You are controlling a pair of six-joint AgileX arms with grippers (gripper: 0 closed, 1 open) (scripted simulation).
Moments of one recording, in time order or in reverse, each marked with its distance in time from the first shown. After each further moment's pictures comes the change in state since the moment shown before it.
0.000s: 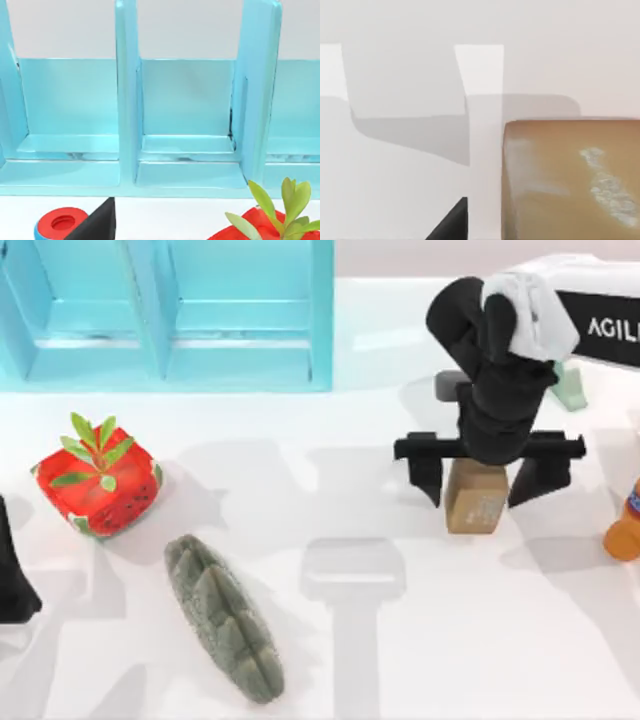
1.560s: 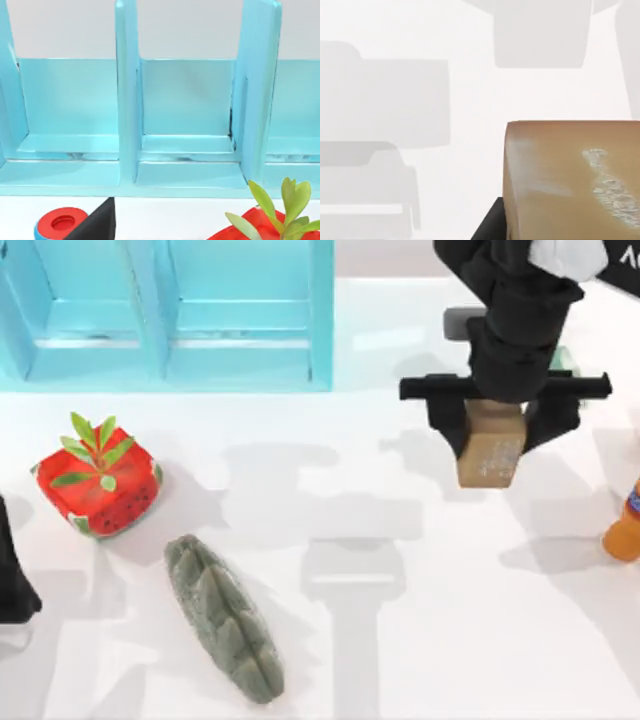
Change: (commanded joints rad) left arm 0.000 0.000 0.000 0.000 0.000 0.000; right arm -0.004 -0.046 0.254 -0.310 0.000 -0.002
